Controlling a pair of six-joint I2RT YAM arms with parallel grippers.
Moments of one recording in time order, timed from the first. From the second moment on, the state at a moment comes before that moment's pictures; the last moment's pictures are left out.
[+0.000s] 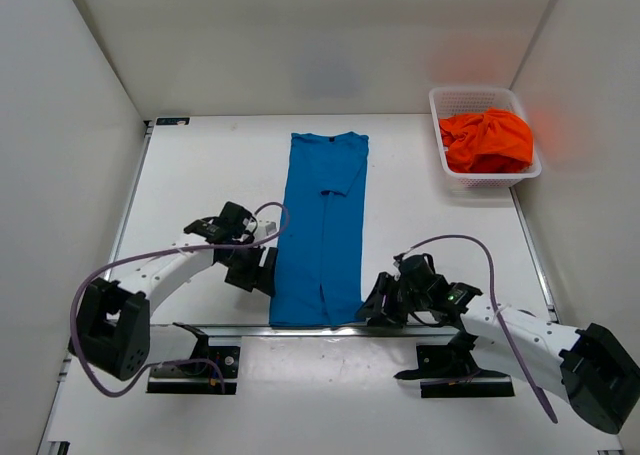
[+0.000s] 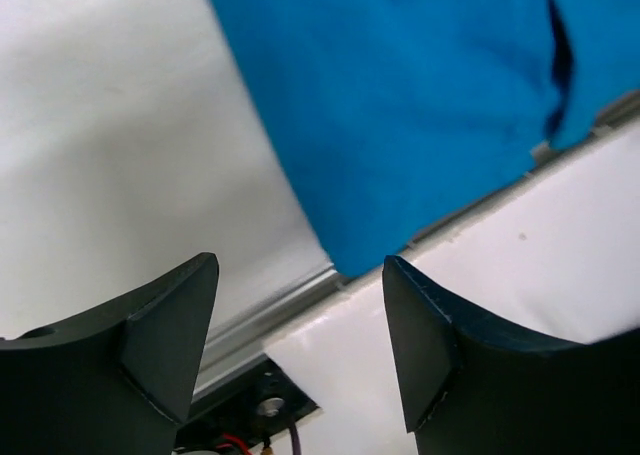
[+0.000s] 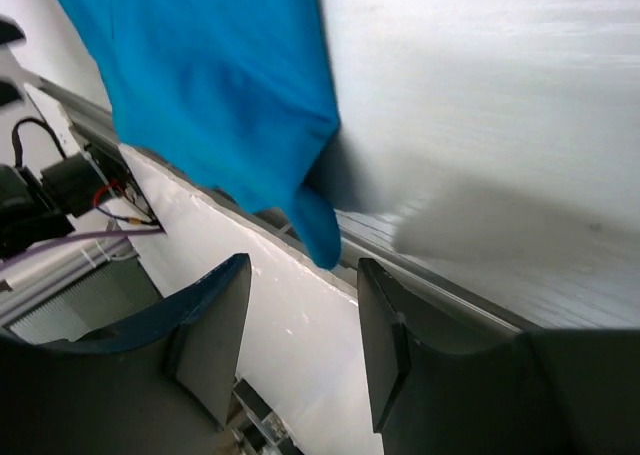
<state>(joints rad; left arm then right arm) -0.41 1.30 0.74 -0.76 0.38 -0.12 0.76 0.90 0.24 -0.19 -0.38 1.14</state>
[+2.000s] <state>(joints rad) -0.45 1.37 0.54 -0.56 0.55 -0.35 0.78 1.04 0.25 -0.12 -0.37 1.12</state>
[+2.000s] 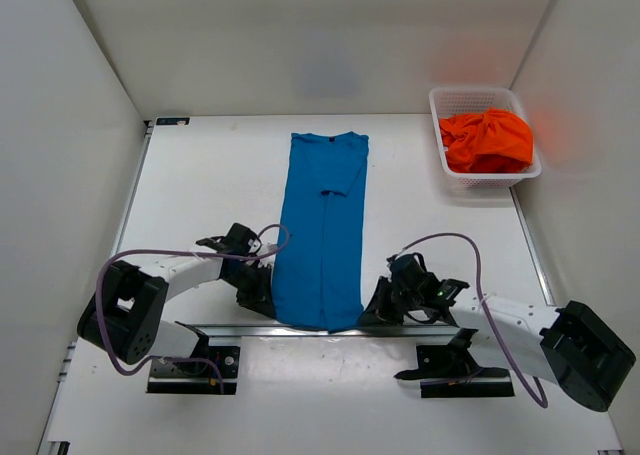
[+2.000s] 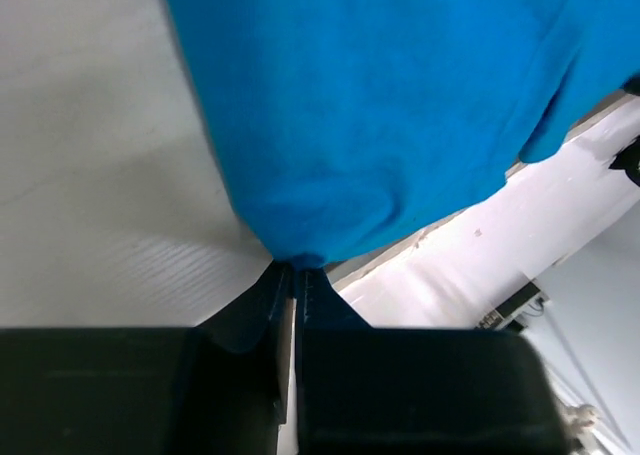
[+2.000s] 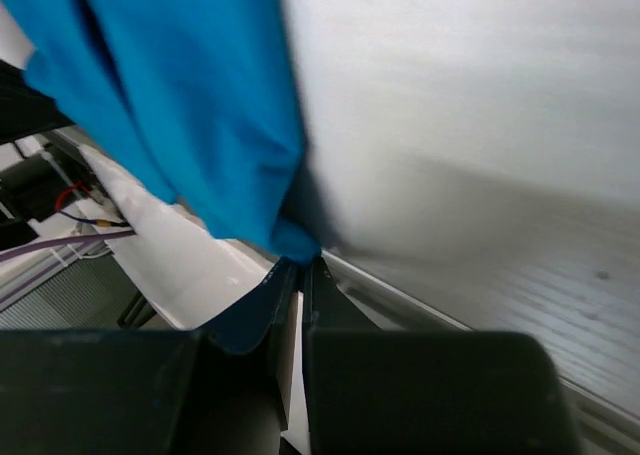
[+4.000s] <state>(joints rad) -0.19 2.04 1.65 -0.64 0.49 -0.17 0.29 1.74 1.20 -0.24 -0.37 0.54</state>
